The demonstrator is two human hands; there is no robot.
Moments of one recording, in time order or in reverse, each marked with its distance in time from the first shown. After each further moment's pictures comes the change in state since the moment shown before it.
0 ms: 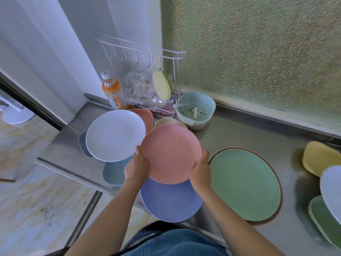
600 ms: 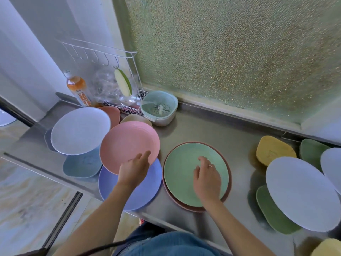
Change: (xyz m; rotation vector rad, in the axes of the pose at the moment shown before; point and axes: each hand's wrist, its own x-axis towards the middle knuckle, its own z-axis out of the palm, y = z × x) left_hand -0.079 0.110 0.022 0.083 0.135 0.378; right_hand -0.002 0.113 -0.137 -0.338 0.134 -0.315
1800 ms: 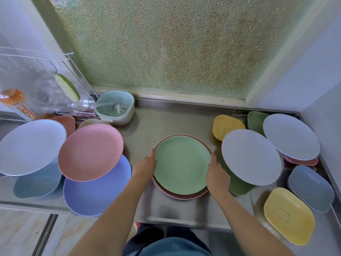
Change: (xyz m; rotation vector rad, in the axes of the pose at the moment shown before) left_hand 0.017 0.136 0.039 -0.140 -0.410 0.053; right_hand -0.032 0.124 -0.054 -0.174 -0.172 0.473
